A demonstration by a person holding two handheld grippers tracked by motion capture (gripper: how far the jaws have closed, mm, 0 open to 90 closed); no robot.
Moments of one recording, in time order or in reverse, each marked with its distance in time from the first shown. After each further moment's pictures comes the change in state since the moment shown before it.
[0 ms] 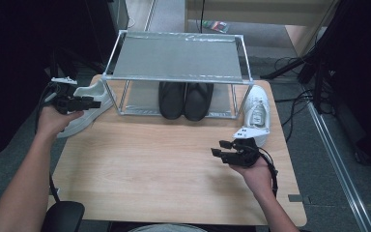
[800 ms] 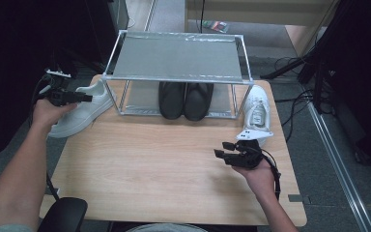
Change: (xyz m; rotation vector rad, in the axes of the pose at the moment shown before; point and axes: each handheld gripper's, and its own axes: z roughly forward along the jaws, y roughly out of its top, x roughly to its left) left arm 0.047 0.002 0.013 0.059 0.048 -0.070; right arm -0.002 -0.006 -0.006 0.008 -0.021 0.026
